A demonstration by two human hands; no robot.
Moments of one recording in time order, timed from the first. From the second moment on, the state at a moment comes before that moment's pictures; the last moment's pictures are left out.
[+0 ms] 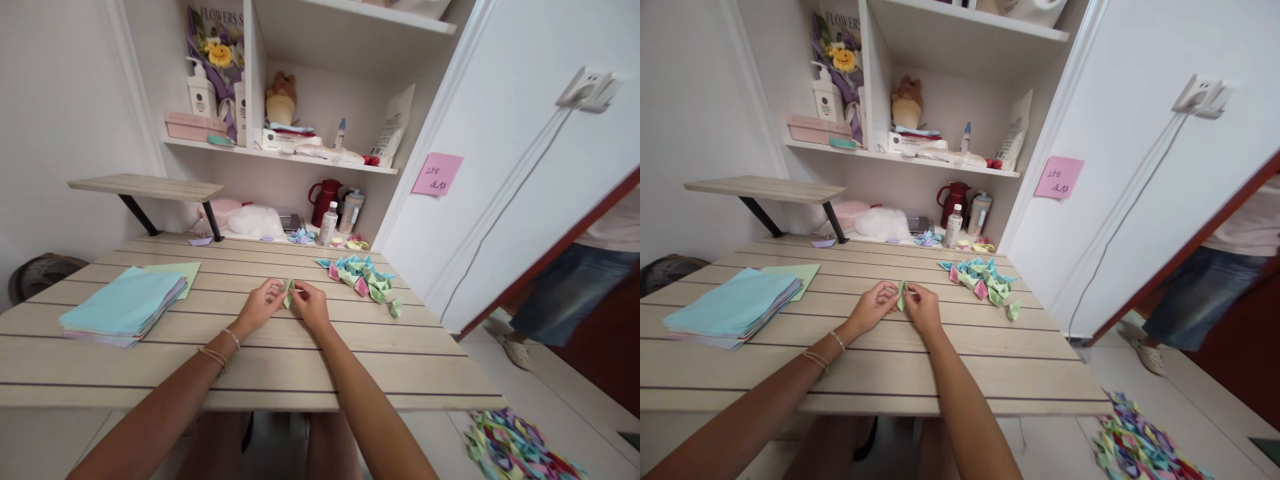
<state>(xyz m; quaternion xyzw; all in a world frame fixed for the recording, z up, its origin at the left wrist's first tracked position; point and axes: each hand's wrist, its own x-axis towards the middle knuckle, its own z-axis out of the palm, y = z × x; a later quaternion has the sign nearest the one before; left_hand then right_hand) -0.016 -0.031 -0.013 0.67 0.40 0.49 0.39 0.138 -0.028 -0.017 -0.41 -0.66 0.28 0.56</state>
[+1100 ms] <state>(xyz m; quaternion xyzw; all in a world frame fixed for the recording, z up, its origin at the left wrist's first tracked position) -0.021 -0.023 -0.019 0.63 0.38 0.45 0.51 0.140 -0.021 -0.024 -0.40 -0.57 0.46 0.55</state>
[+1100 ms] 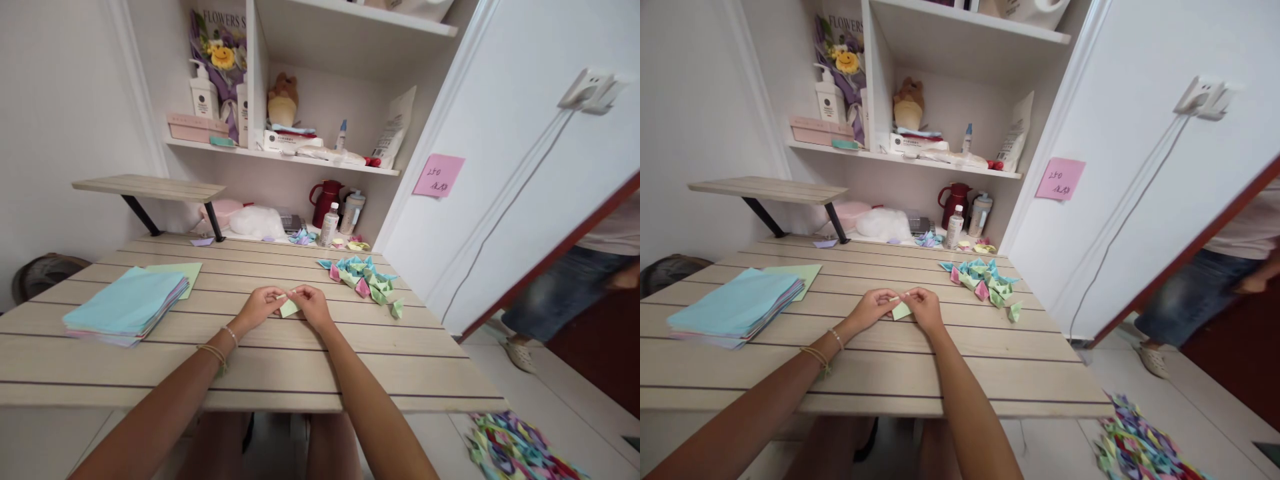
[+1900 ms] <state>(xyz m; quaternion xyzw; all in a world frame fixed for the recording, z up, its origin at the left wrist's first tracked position) -0.024 -0.020 -0.014 0.59 0.35 0.49 0.55 0.144 -0.021 -0.017 -0.36 -0.58 0.45 0.57</state>
